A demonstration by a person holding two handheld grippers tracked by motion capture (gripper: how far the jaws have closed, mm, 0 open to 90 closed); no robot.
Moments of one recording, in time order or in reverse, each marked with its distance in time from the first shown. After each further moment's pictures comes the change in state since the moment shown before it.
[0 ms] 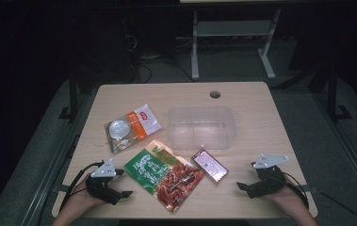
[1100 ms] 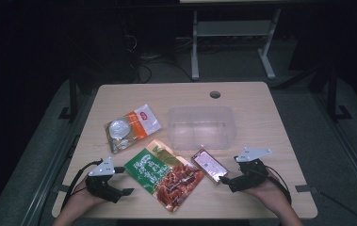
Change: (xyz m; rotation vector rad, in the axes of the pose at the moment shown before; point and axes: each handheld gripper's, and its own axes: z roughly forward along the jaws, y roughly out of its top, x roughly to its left) left arm -0.002 0.004 -0.004 -0.066 0.007 -0.015; right arm 0.032 0.049 0.014 -0.063 0.042 -0.012
